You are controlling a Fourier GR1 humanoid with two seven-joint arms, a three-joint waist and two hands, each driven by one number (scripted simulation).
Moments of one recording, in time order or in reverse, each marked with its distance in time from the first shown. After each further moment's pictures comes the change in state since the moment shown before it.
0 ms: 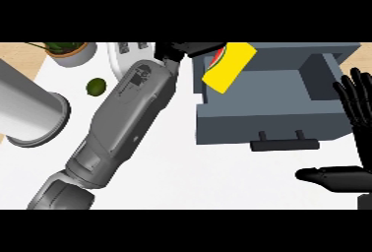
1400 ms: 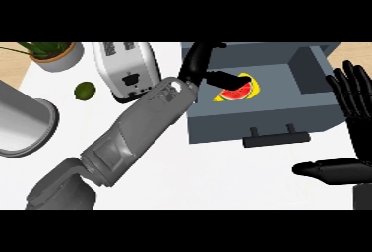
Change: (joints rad) left arm -0.092 0.000 -0.545 0.275 0.240 0.217 0.063; right arm -0.056 -0.008 0.006 0.049 -0.010 0.030 -0.024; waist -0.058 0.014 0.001
